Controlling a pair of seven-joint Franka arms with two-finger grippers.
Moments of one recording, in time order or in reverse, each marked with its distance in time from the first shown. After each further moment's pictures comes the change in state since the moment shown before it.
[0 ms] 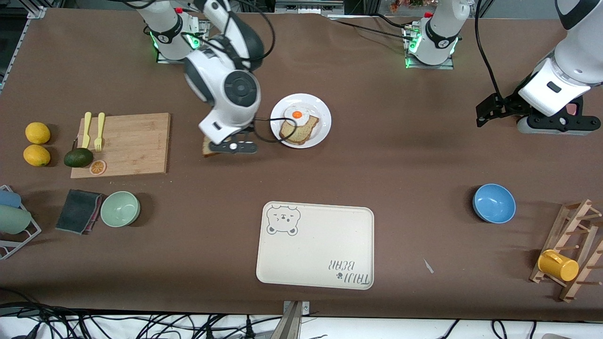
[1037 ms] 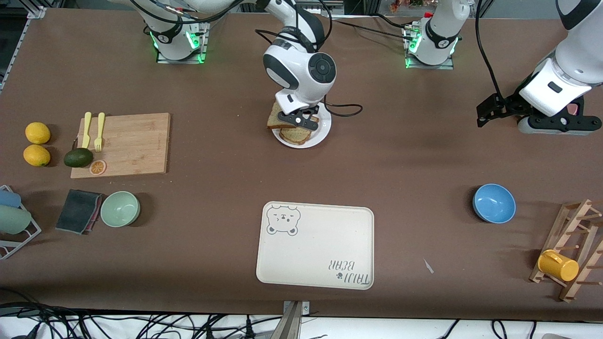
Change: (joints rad) left arm 0.002 0.000 0.000 0.000 0.000 0.000 0.000; right arm 0.274 0.216 -0.001 0.135 0.098 0.115 0.477
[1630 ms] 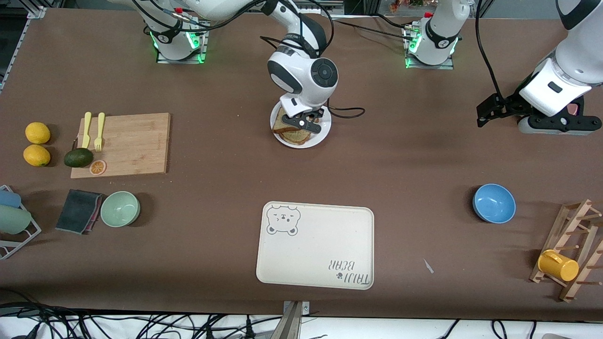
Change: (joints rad) left arm 0.000 0.000 0.000 0.000 0.000 0.000 0.000; right arm 0.007 0.033 -0.015 0.005 0.000 0.054 0.010
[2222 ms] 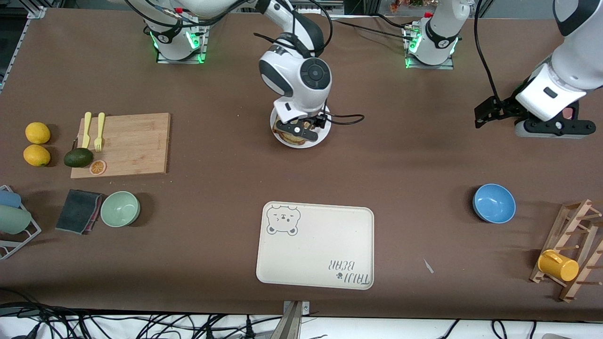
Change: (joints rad) left arm 0.000 0.037 -0.001 -0.001 -0.020 -0.016 0.000; right arm 0.001 -0.074 -0.119 0.087 0.111 -0.037 -0.115
